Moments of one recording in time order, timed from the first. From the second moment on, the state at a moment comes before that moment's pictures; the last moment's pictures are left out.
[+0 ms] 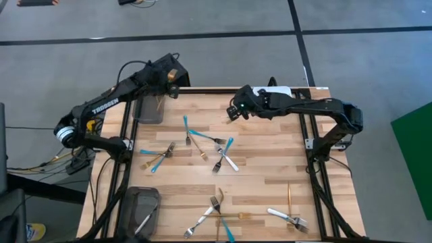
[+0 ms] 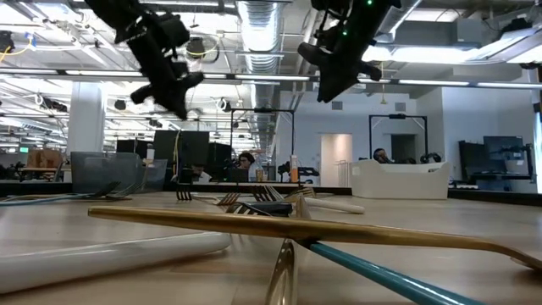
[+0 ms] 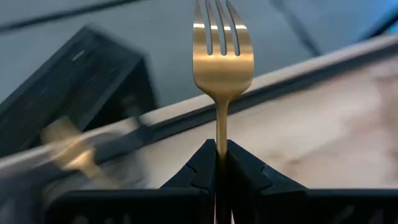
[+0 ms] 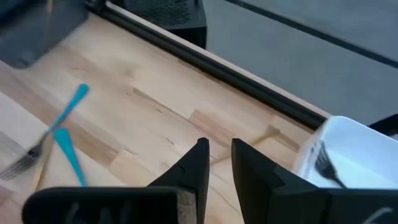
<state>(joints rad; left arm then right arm) 0.88 1.30 1.02 -0.53 -0.15 -0.31 -0.25 1.58 1.35 -0.66 0.52 0.58</state>
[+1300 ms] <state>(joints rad) 0.63 1.54 1.03 -0.10 0.12 -0.30 -0.26 1.43 1.35 -0.87 0.23 0.72</state>
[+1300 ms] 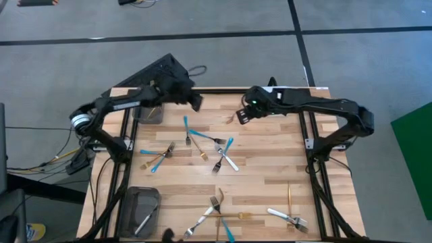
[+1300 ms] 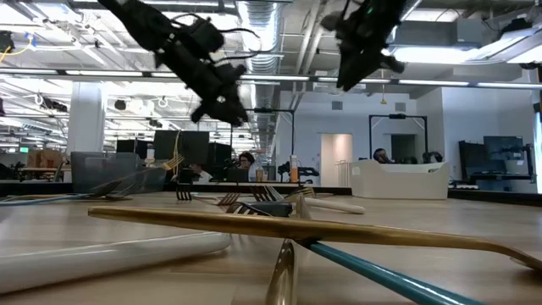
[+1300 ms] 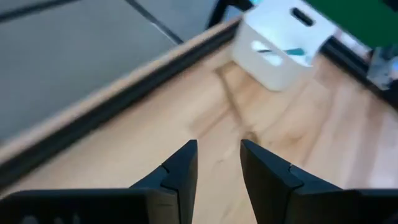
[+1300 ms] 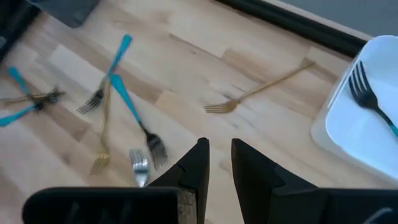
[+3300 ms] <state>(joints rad) 0.35 2.34 1.87 -0.72 -0.04 -0.34 0.29 1.32 1.35 -1.30 0.52 1.34</state>
